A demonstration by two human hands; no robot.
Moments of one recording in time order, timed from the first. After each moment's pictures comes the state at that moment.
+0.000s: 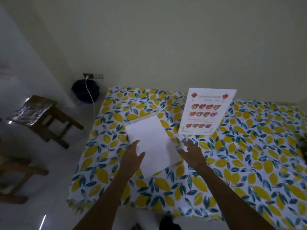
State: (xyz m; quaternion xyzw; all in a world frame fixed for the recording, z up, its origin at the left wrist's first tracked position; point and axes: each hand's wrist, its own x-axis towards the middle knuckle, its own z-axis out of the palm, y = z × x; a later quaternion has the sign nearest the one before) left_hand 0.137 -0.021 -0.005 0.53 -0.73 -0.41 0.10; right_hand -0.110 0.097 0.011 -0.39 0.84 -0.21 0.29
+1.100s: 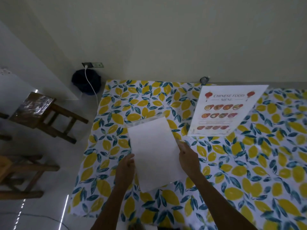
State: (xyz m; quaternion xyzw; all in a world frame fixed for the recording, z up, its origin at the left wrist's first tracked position) left_hand 0.155 -0.055 -0.055 0.60 -0.65 -0.45 0.12; right_hand -0.092 0.037 -0.047 -0.32 0.86 -0.27 0.29
